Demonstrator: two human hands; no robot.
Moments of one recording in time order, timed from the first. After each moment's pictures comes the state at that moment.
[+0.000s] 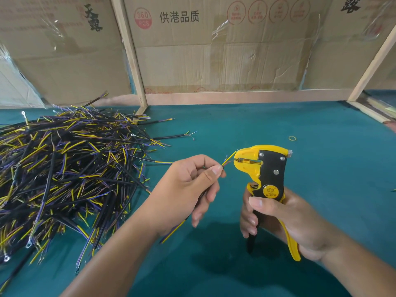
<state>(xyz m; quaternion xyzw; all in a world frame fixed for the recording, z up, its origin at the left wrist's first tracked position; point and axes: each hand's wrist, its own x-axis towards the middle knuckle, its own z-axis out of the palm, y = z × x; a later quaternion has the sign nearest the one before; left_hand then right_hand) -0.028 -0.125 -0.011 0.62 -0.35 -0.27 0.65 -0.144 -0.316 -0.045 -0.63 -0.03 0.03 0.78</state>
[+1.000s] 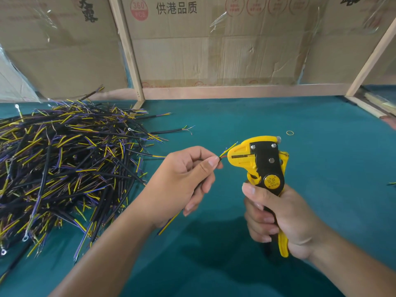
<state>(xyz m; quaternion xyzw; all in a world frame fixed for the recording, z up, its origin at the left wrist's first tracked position) -0.027 -0.123 -0.009 0.63 -0.35 -0.26 0.65 -0.152 -0.293 -0.030 -0.60 0.09 0.00 0.80</state>
